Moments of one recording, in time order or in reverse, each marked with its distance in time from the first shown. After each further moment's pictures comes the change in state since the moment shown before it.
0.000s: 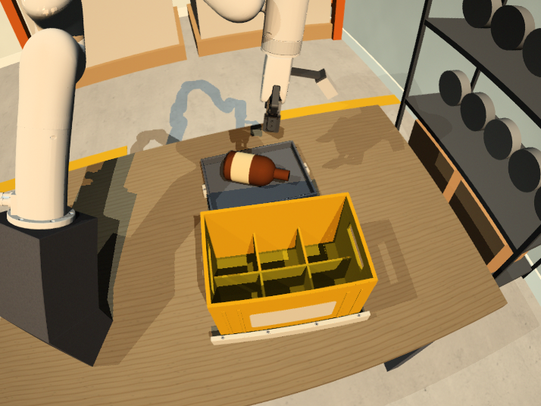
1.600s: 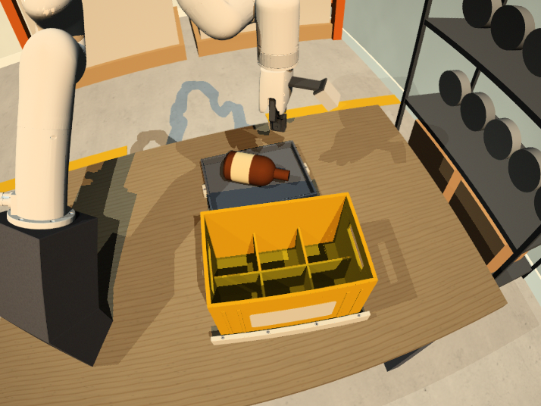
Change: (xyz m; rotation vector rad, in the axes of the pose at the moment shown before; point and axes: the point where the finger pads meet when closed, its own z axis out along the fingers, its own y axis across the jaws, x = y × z) arm 0.015 0.006 0.010 0.144 0.108 0.214
